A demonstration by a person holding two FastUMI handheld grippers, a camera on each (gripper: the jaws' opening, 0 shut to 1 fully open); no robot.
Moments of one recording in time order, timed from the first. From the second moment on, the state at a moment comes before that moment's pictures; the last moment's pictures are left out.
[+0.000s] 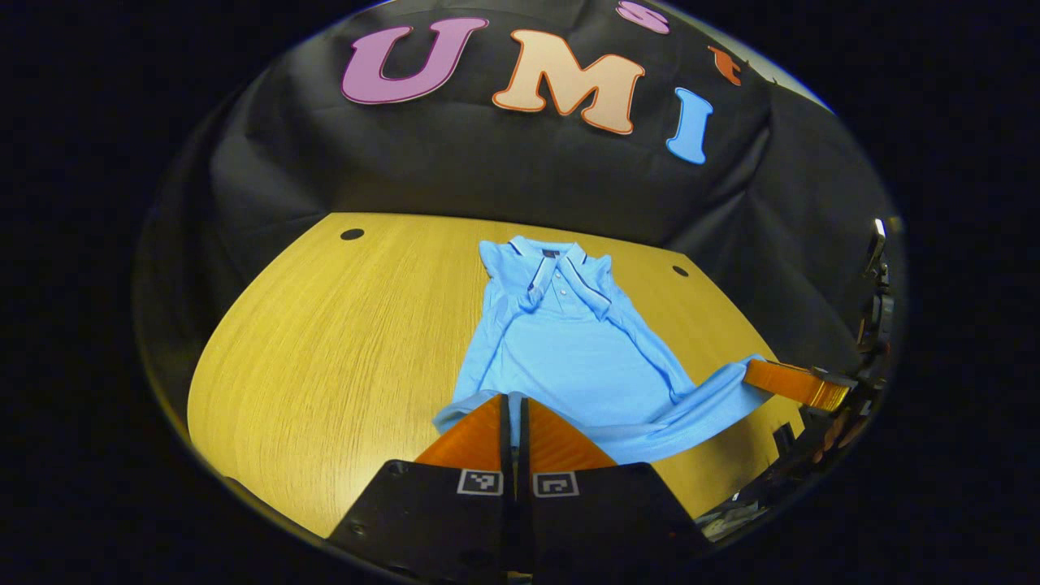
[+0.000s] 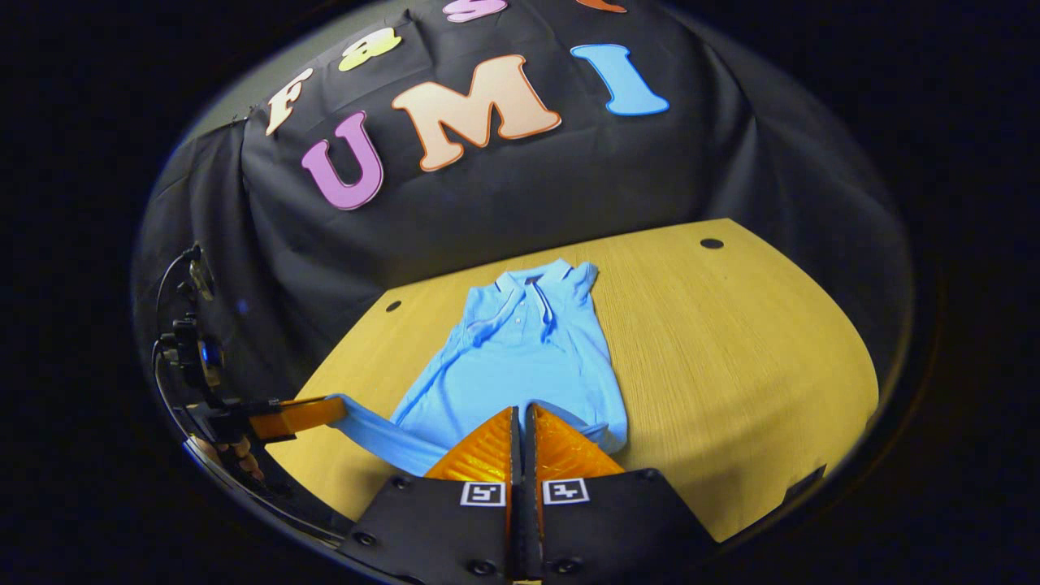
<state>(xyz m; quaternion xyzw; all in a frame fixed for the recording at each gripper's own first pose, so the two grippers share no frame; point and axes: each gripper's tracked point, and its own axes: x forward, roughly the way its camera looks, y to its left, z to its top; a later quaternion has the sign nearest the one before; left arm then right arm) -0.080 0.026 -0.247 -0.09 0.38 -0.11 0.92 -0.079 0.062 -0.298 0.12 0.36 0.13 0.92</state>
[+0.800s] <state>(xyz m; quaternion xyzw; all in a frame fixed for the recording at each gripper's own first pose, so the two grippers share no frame) 0.161 0.038 -0.257 -0.08 0.32 -0.11 0.94 0.149 0.075 -0.312 0.13 0.29 0.08 0.95</state>
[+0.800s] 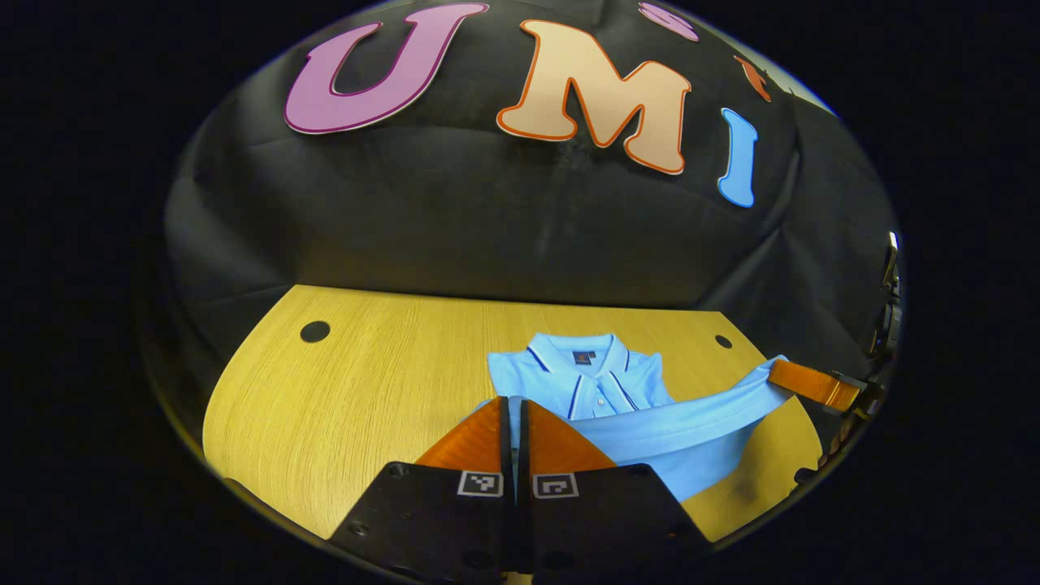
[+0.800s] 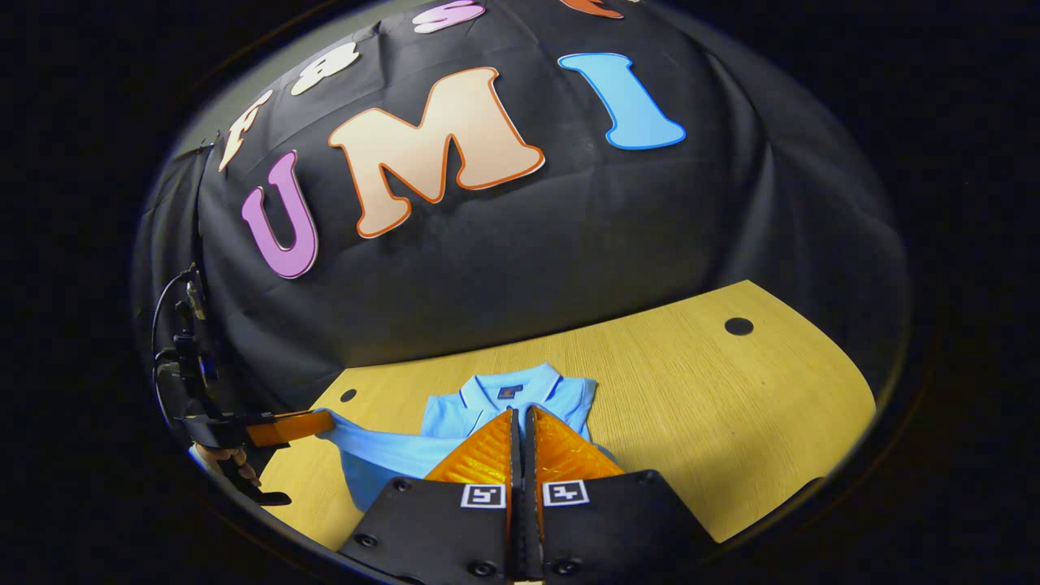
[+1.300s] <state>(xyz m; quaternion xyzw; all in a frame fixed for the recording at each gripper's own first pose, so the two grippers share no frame) 0.266 0.018 -0.333 -0.07 0.32 -0.12 0.94 0.239 0.069 -0.406 0.15 0.31 0.02 0.94</state>
